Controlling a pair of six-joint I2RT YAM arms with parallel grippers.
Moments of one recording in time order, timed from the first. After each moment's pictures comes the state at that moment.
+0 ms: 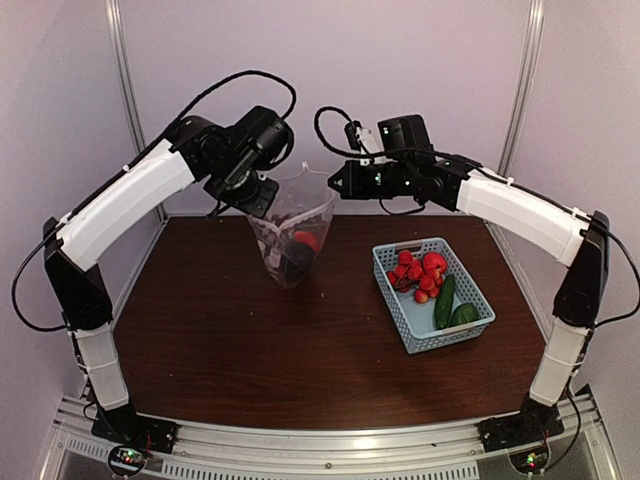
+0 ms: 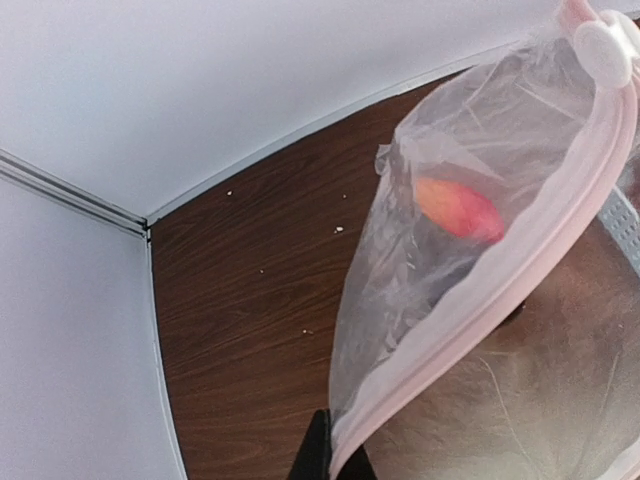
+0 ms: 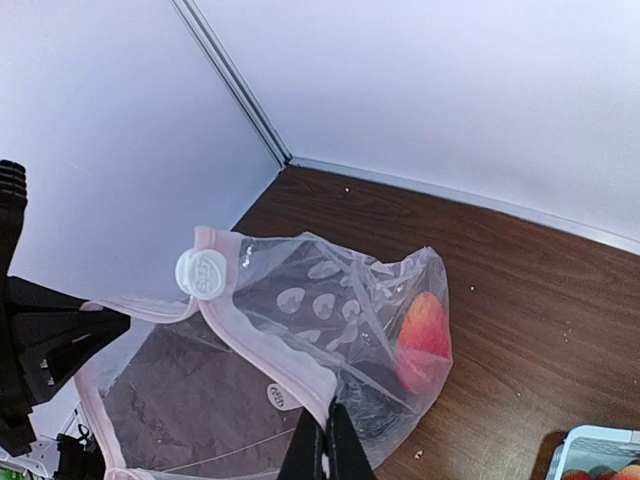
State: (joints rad) left arm -0.86 1.88 2.20 -1.29 -0.61 -0.25; right arm 0.72 1.81 1.82 -0.37 -0.11 0.39
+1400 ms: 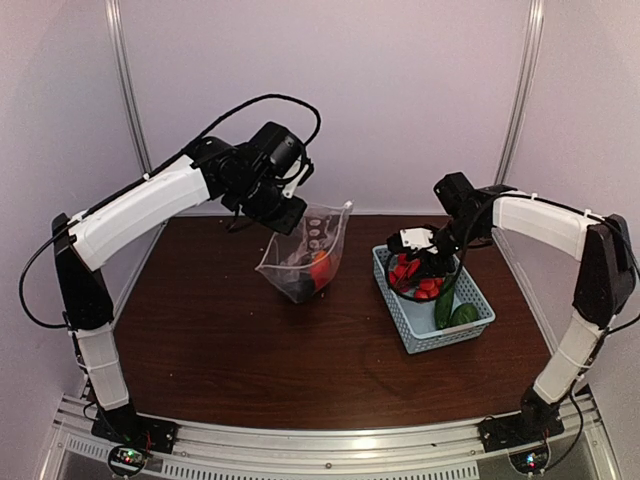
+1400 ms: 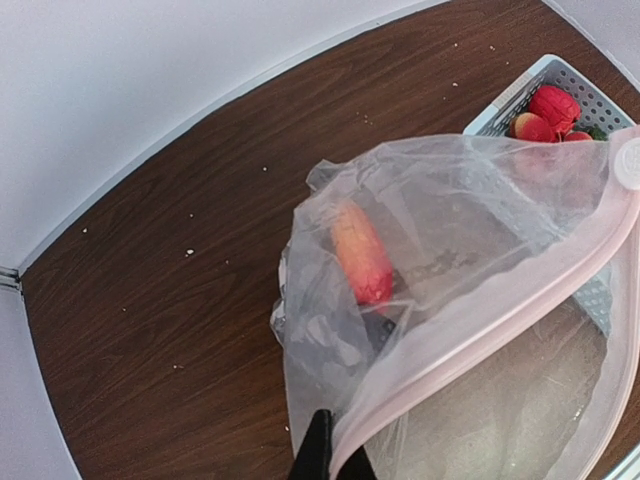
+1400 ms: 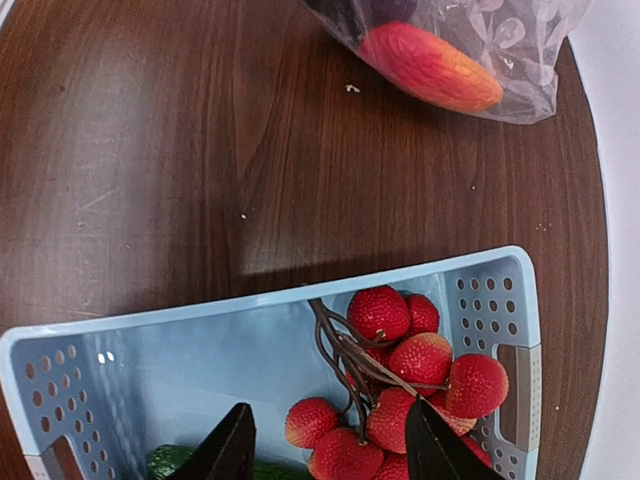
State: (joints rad) left arm -0.86 1.89 2.03 -1.05 -0.29 -0.17; right arm 0.38 1.69 1.41 -0.83 -0.42 -1.18
